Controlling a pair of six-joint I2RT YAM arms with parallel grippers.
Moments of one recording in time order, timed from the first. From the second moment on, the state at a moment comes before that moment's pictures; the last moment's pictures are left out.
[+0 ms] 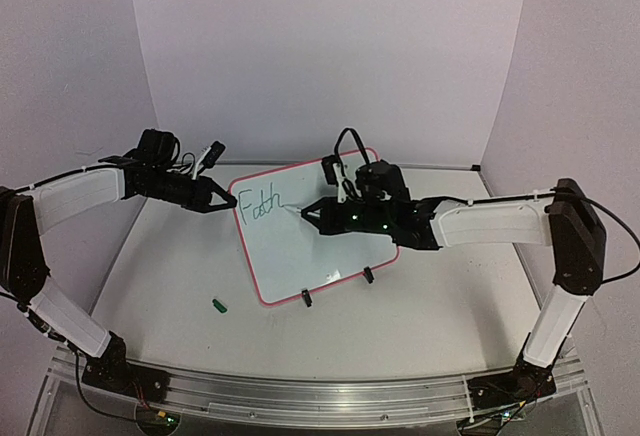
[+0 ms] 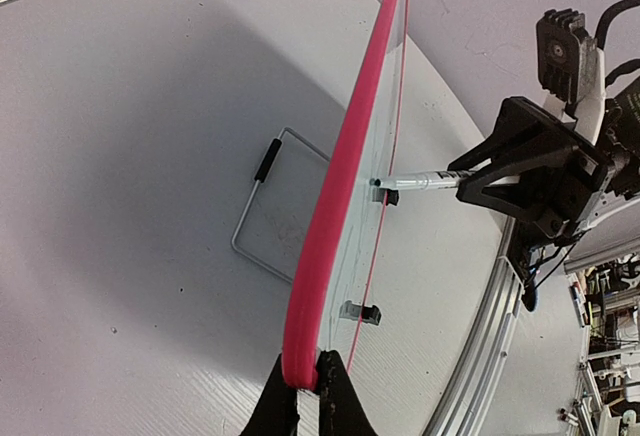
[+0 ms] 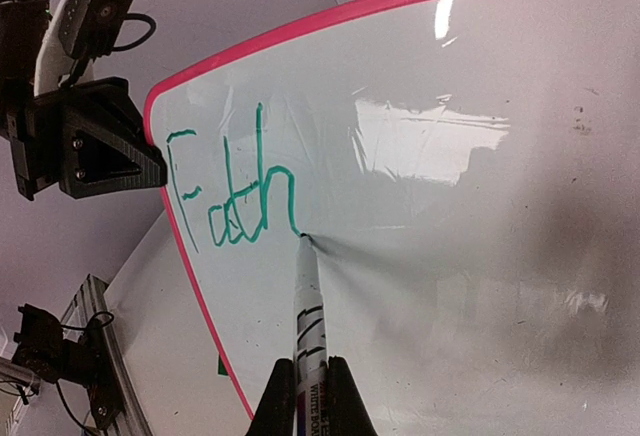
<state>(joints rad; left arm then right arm) -0.30 1.48 1.11 -0.42 0.79 -0.03 0.87 1.79 1.21 0.20 -0.14 0.49</state>
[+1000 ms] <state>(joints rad) -0.32 1.48 1.11 -0.42 0.78 -0.02 0.72 1.66 1.10 0.25 -0.32 0.51</state>
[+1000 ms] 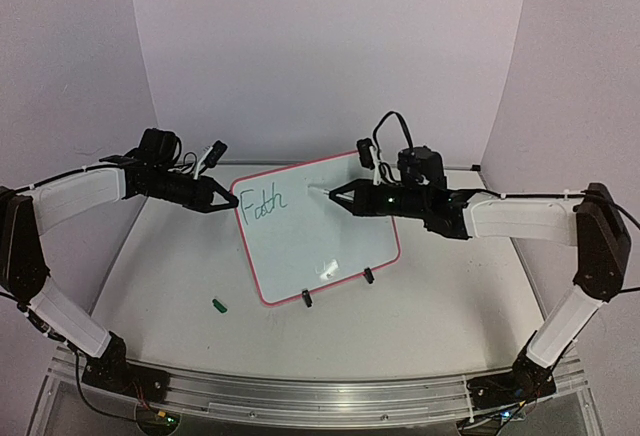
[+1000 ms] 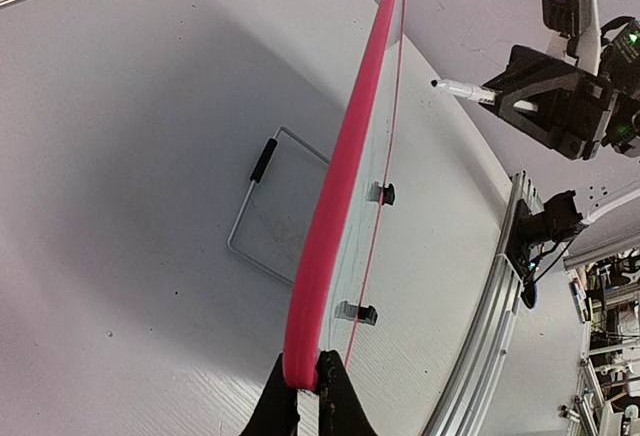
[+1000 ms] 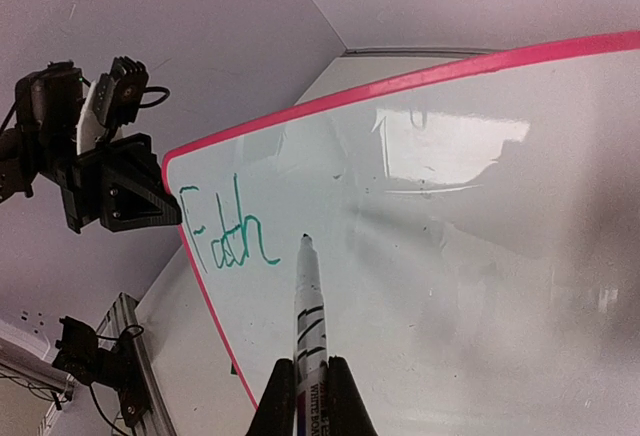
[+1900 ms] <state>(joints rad) -0.32 1.48 1.11 -0.42 0.78 -0.02 0.72 1.77 1.18 0.26 -0.35 0.52</state>
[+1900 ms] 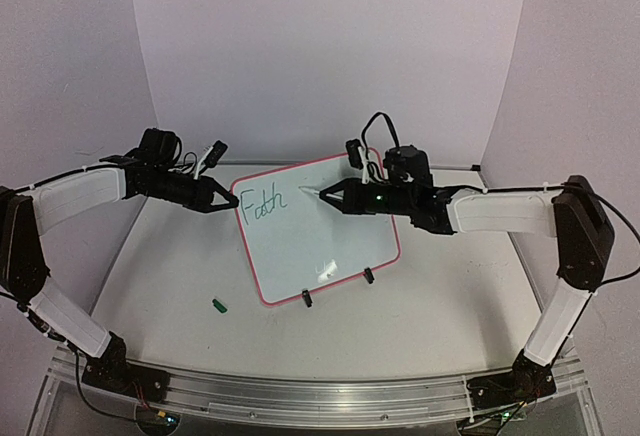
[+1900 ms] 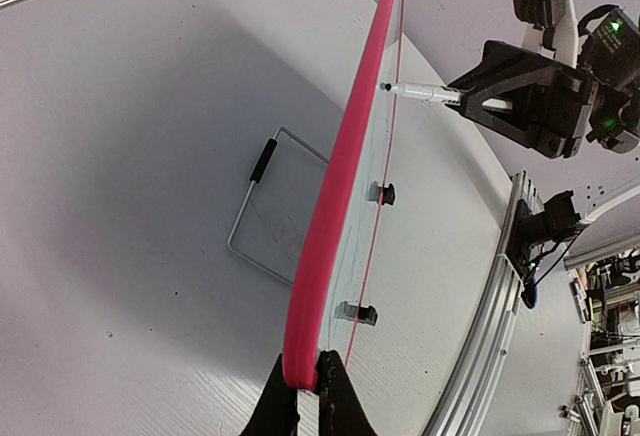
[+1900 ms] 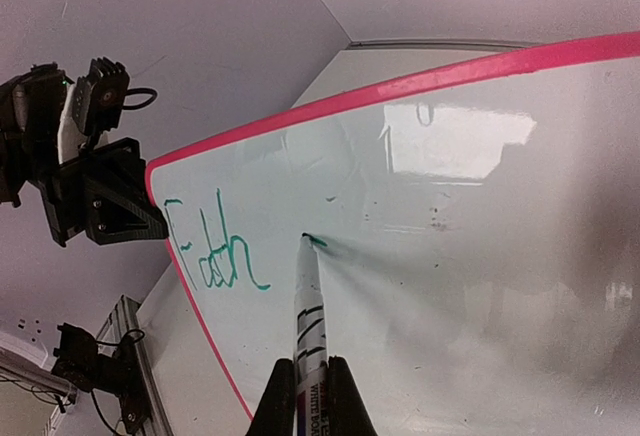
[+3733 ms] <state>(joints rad) -0.32 1.48 1.12 -0.42 0.78 -0.02 0.72 1.74 1.10 0.29 -0.31 0.53</state>
